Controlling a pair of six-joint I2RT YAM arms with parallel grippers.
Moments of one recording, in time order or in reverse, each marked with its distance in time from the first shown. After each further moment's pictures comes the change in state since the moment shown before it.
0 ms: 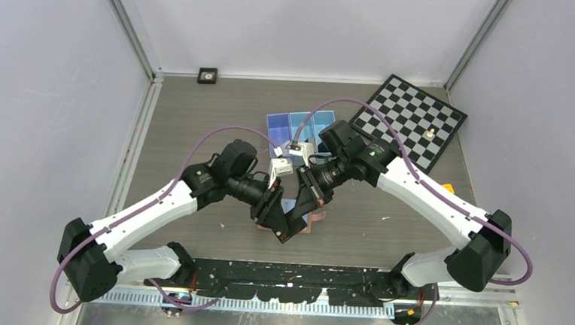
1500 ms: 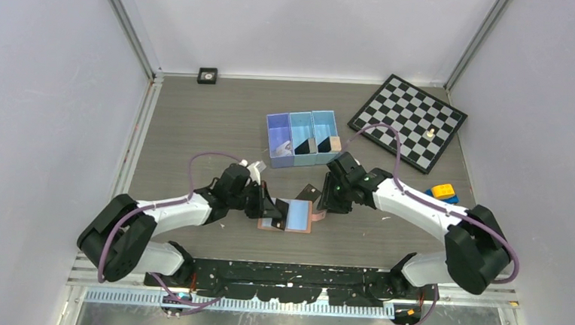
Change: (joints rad) left arm 0.115 0.178 -0.452 0.652 -0.445 -0.646; right arm -0.076 -0.047 -0.473 0.328 0.780 0.578
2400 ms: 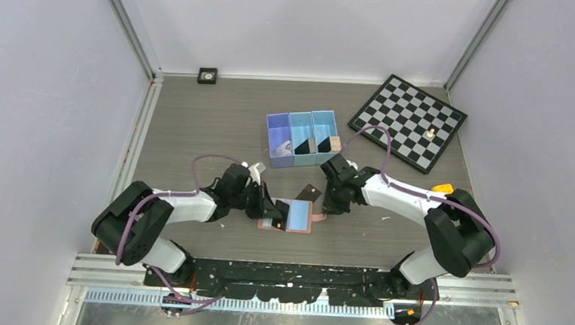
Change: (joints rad) left arm 0.043 0.132 -0.016 0.115 0.053 -0.016; right arm 0.000 0.153 0.006 0.027 0.079 0.023
